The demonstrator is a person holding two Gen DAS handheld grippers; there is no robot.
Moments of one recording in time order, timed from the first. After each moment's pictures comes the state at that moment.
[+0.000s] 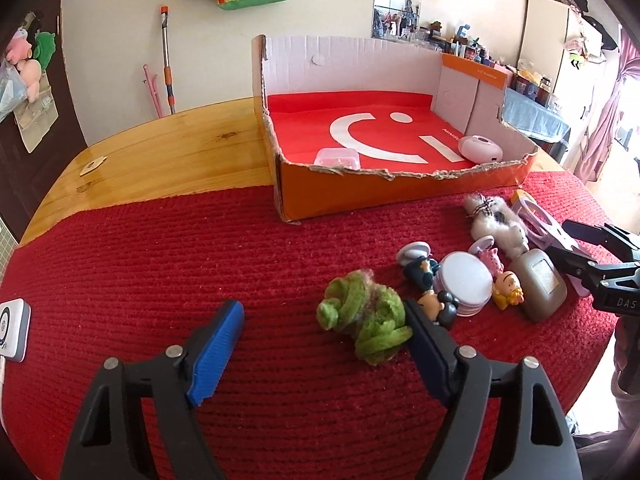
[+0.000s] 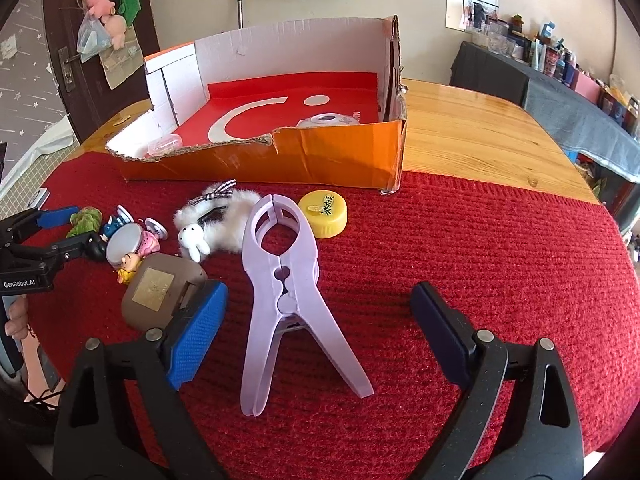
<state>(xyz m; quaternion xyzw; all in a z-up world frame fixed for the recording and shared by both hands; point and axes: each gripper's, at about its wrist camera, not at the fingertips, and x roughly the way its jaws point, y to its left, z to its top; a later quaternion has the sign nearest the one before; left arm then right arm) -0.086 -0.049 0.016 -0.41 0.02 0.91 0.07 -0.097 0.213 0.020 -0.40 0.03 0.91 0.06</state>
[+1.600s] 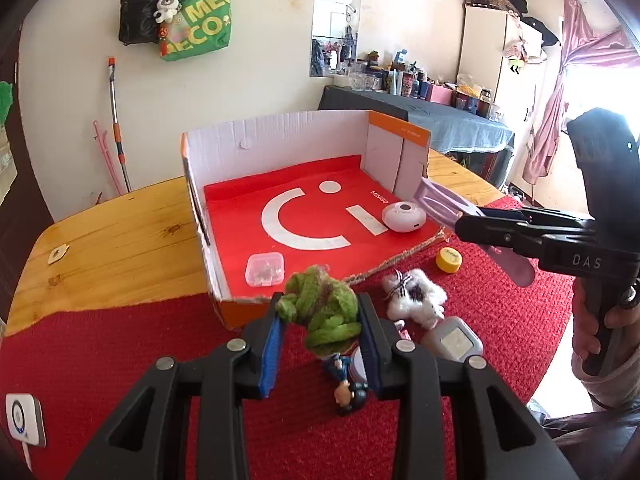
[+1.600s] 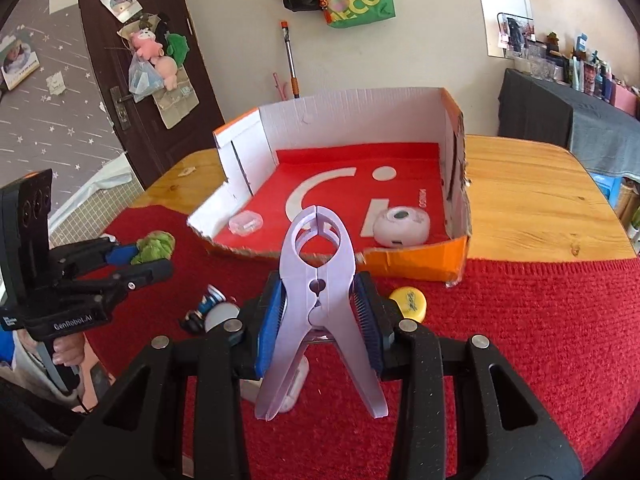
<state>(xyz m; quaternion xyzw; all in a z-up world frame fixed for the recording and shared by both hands) -0.104 -0.019 0.087 -0.35 0.04 0.92 0.18 -0.123 0.204 0.091 -0.33 0.10 0.94 -0.03</state>
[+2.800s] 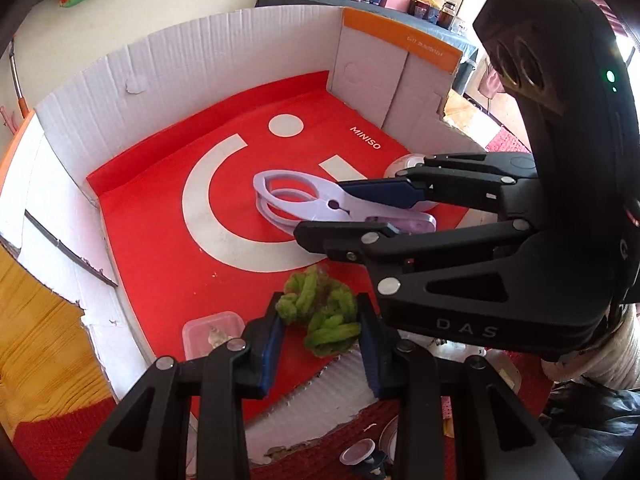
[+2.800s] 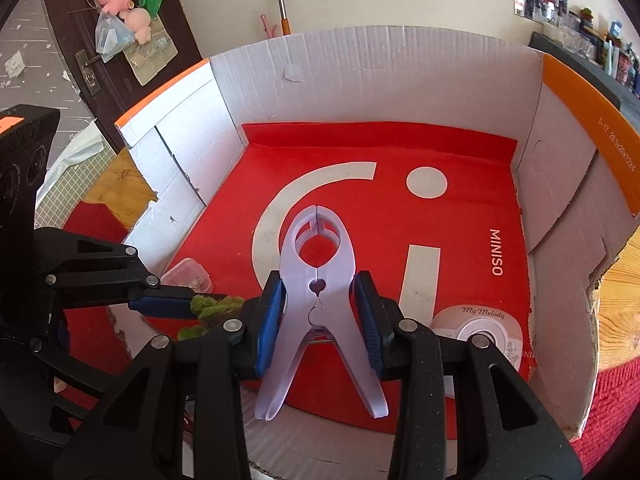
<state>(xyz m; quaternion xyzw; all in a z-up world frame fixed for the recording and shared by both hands) -0.228 0.017 0.041 -0.51 0.09 0.81 0.28 -0.264 0.208 0.041 -0.45 0.08 0.89 -0.01</state>
